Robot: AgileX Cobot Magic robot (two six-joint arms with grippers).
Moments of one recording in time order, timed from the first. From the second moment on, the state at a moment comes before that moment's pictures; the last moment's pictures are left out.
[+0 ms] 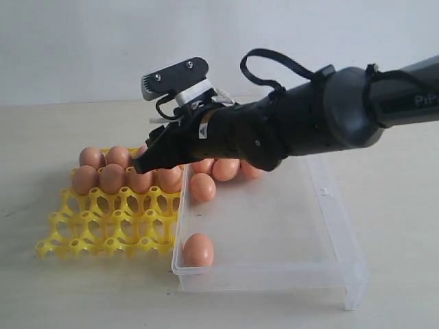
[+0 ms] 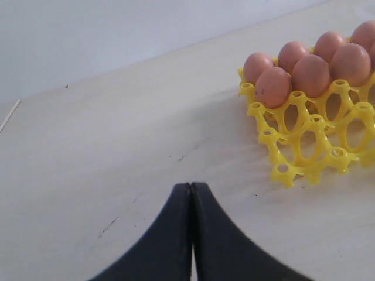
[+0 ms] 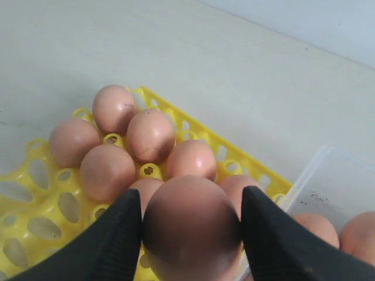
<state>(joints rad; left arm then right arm) -0.03 0.01 0.00 0.03 0.39 0.21 0.74 1.96 -1.19 -0.02 -0.11 0.04</state>
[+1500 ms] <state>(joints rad) -0.03 0.01 0.00 0.03 0.39 0.21 0.75 2.08 -1.10 -0.16 -0.38 0.26</state>
